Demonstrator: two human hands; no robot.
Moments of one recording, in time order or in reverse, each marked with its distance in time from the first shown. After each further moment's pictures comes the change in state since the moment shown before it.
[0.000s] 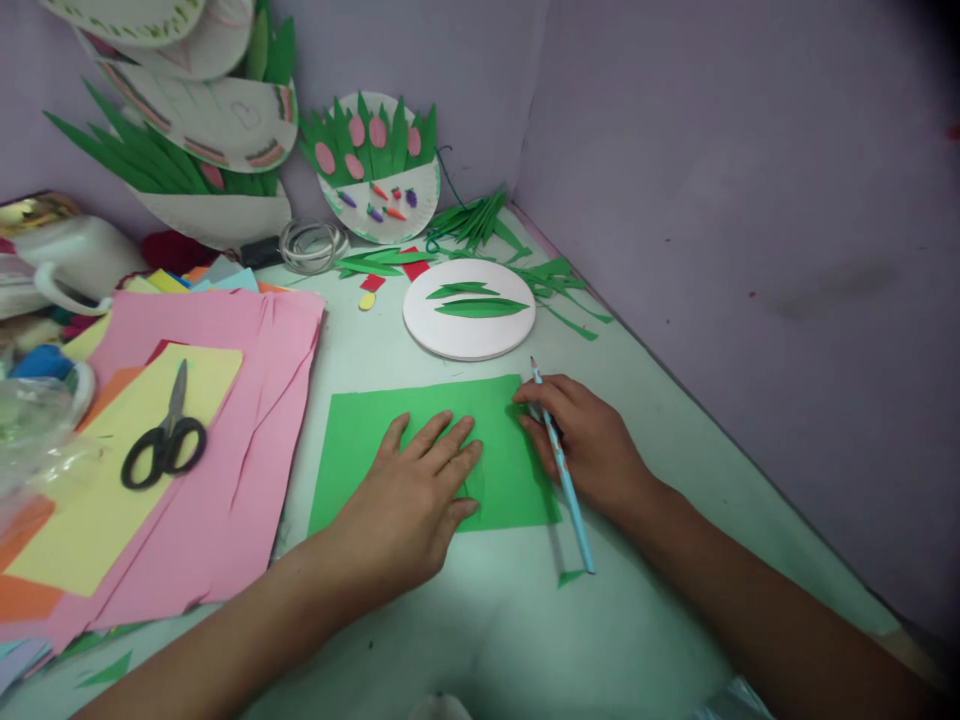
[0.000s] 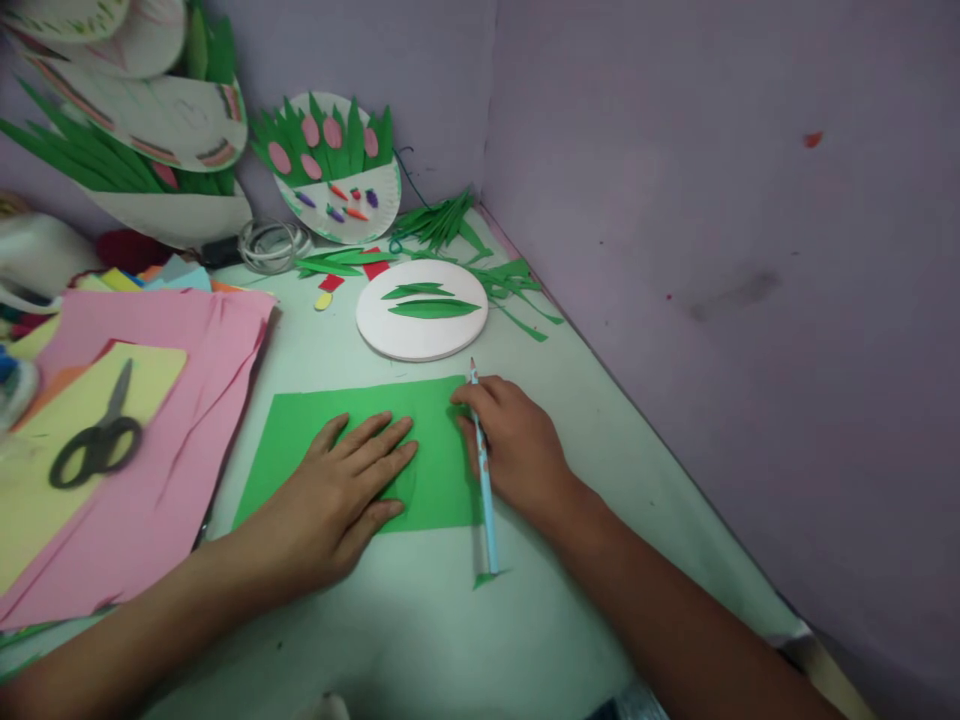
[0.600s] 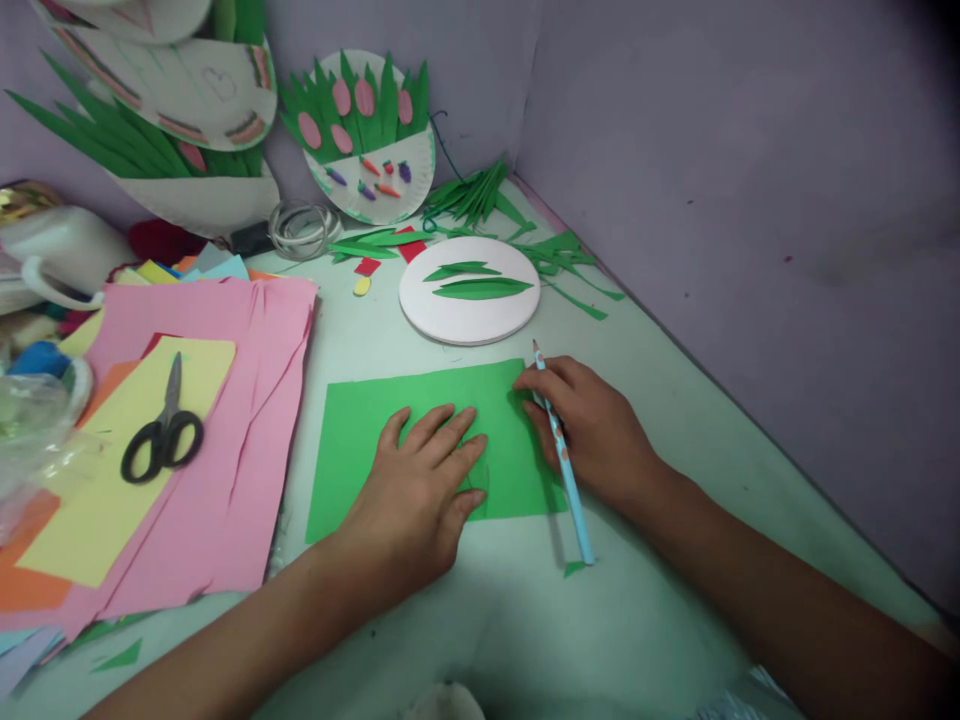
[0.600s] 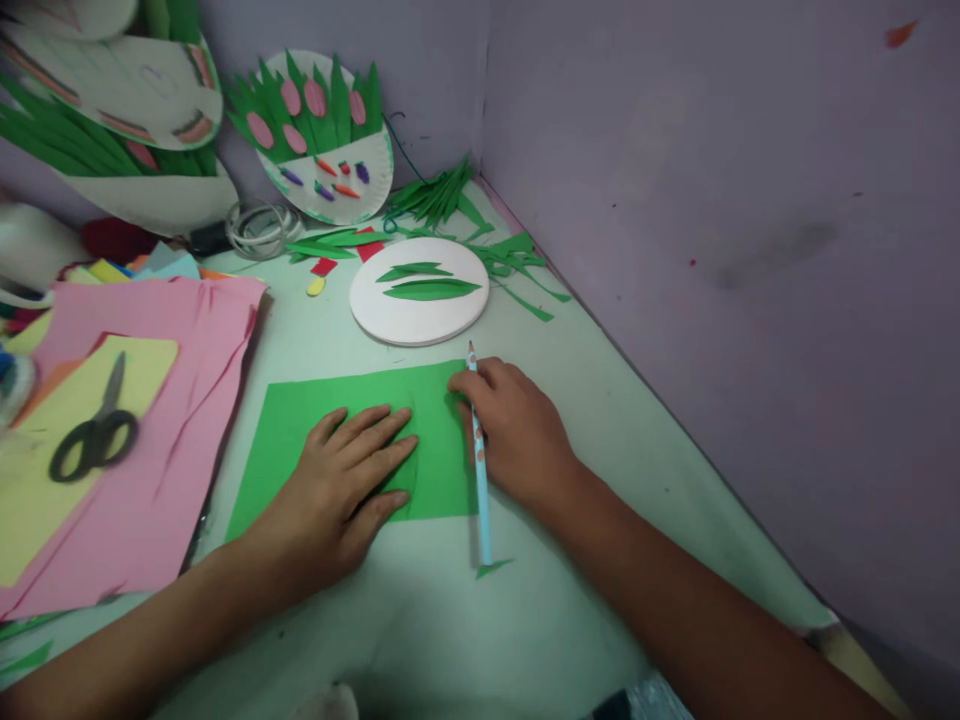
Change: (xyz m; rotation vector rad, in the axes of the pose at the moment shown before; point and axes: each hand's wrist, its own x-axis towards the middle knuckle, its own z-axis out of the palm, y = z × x) left_hand 0.000 0.006 0.011 -0.058 0.160 -0.032; right_hand -0.001 0.001 0.002 -0.083 -0.039 -0.011
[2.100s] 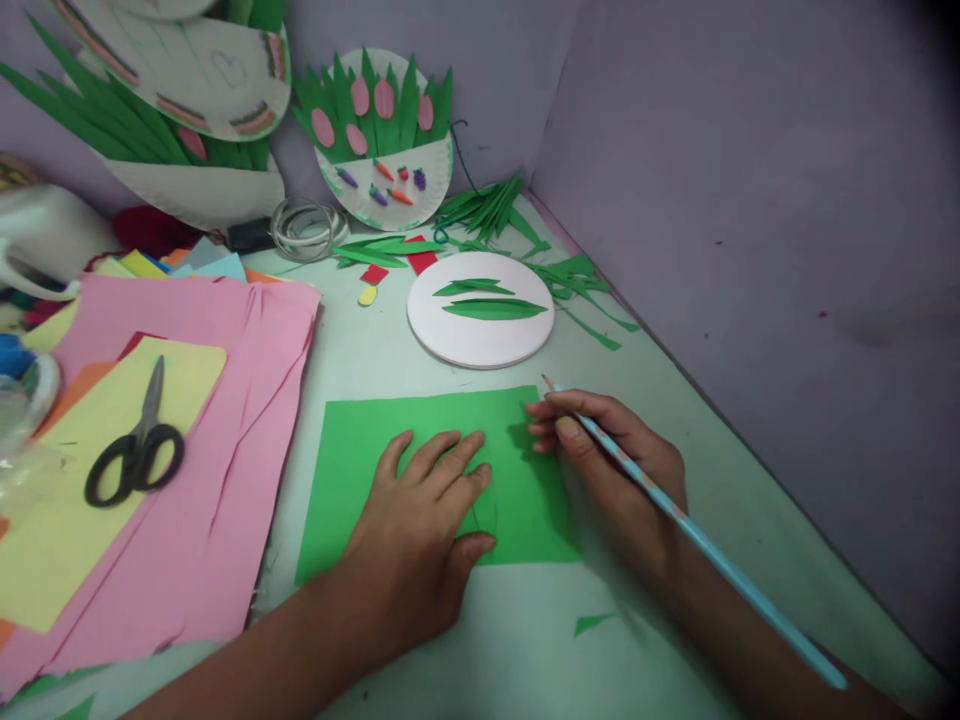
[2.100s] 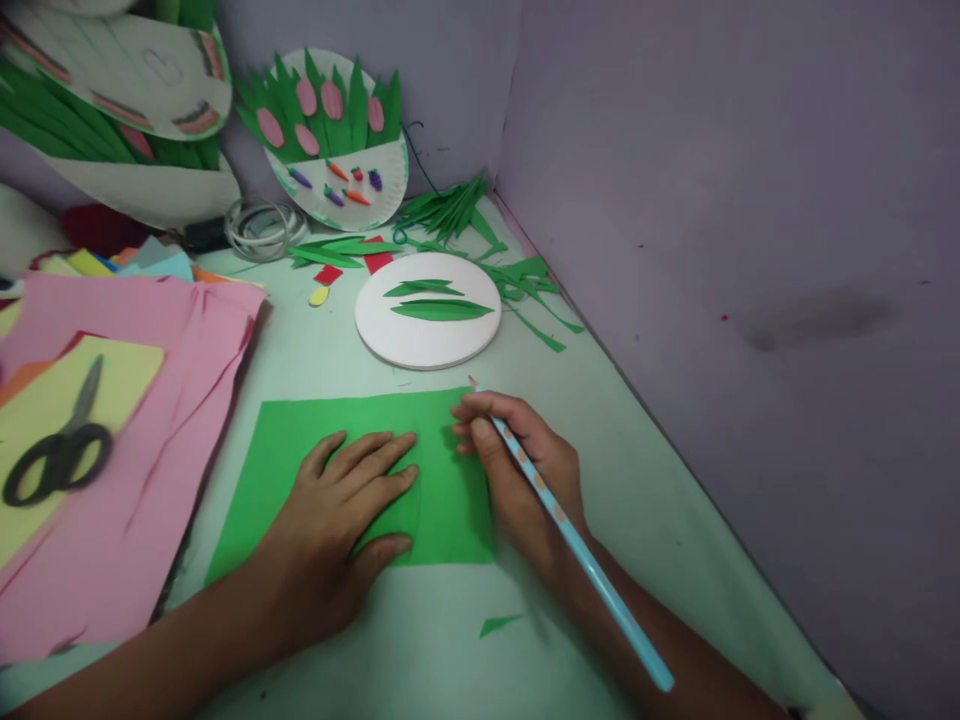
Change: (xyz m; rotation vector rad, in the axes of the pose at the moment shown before) left_hand -0.003 -0.002 0.002 -0.095 0.029 -0.067; right_hand 0.005 -0.031 -0.007 0.884 0.253 0.578
